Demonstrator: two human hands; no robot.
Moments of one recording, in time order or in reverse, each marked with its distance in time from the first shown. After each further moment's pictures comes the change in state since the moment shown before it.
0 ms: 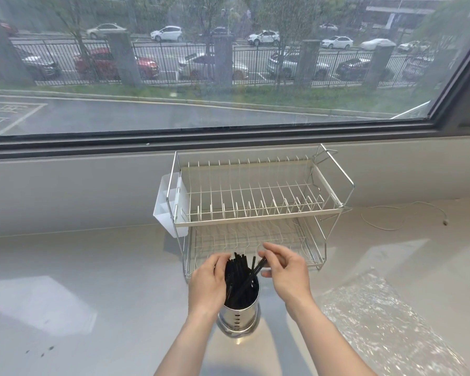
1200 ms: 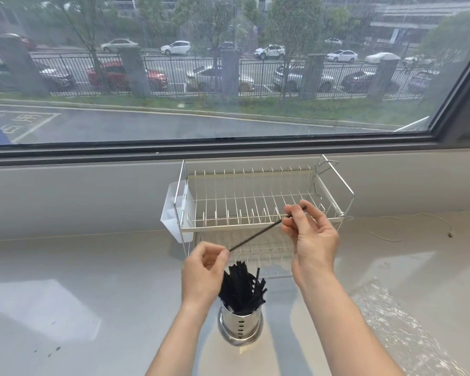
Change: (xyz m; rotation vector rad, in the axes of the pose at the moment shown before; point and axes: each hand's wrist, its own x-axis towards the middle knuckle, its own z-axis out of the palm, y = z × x) left_hand -0.002 0.030 -0.034 -0.347 0.098 0.025; right_hand -0.007 -0.109 -0.003 0.679 0.187 -0.134
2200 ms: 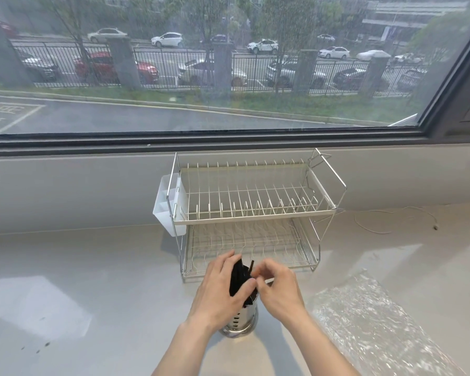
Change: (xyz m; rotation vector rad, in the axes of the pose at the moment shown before) left_hand -0.024 -0.042 0.019 0.570 -0.392 0.285; right_hand -0.030 0.080 -0.078 -1.199 -0.416 -0.093
